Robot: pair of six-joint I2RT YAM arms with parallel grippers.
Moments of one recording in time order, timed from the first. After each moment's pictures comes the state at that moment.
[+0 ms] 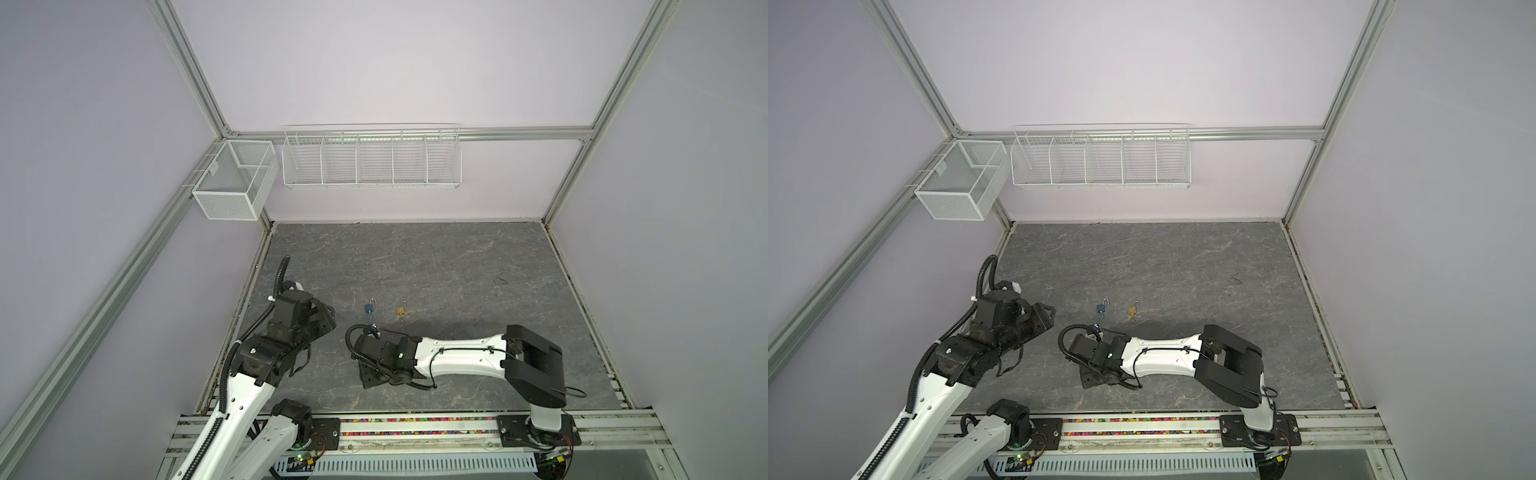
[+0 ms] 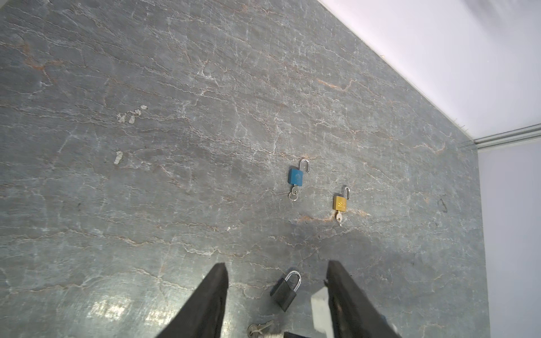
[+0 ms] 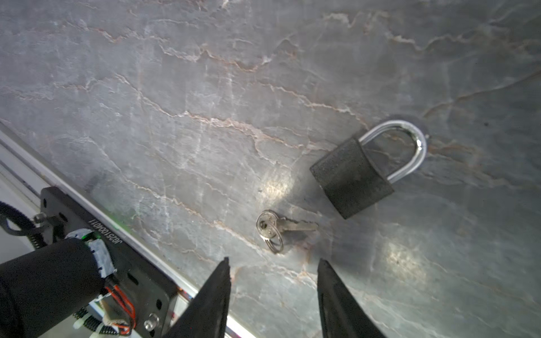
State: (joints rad) left arm -0.38 0.73 0.84 -0.85 -0.07 -0.75; right arm 1.31 1.95 1.32 -0.48 0.03 0.96
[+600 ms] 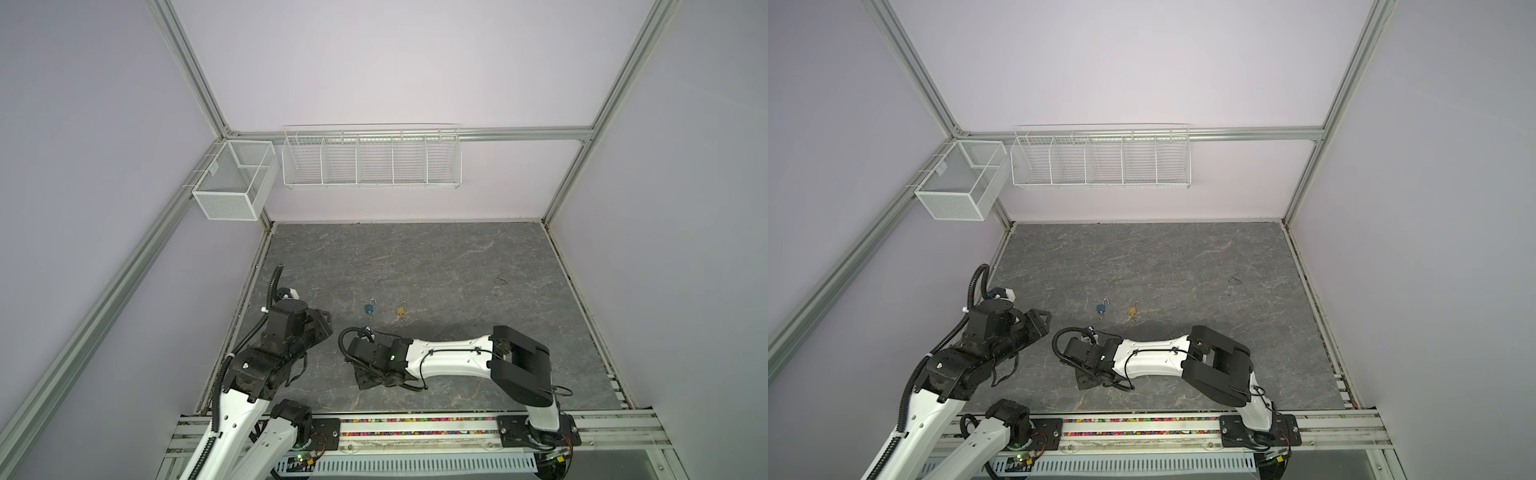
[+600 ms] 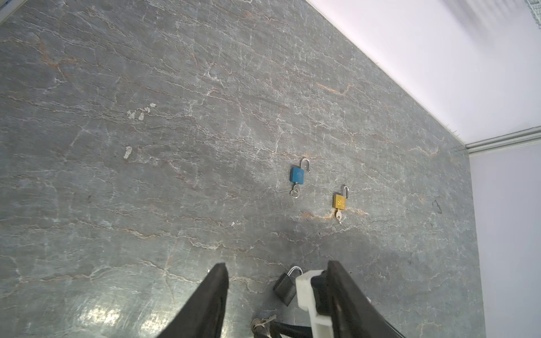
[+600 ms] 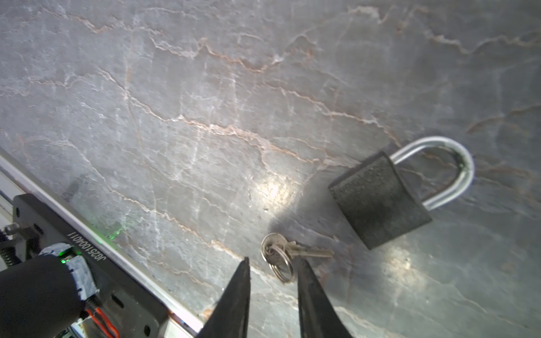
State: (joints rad) left arm -0.38 0.65 0.81 -0.88 -0.09 -0.77; right arm 1.32 2.02 1.38 -0.48 0.04 0.94
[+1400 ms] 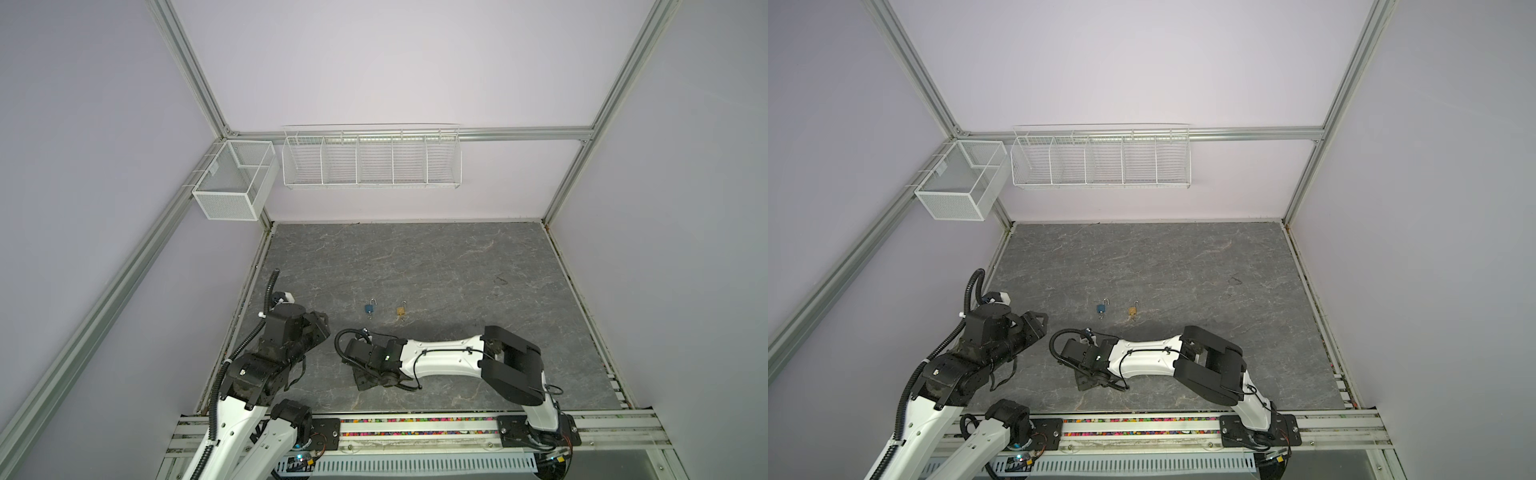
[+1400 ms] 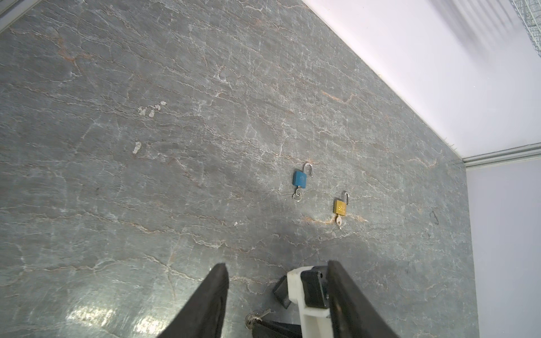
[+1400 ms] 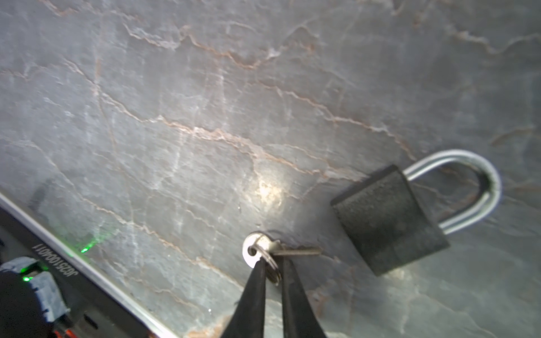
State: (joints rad) left arm -0.38 0.62 0.79 -0.89 -0.11 -0.81; right arm 1.32 2.06 1.41 -0.51 0.06 0.91
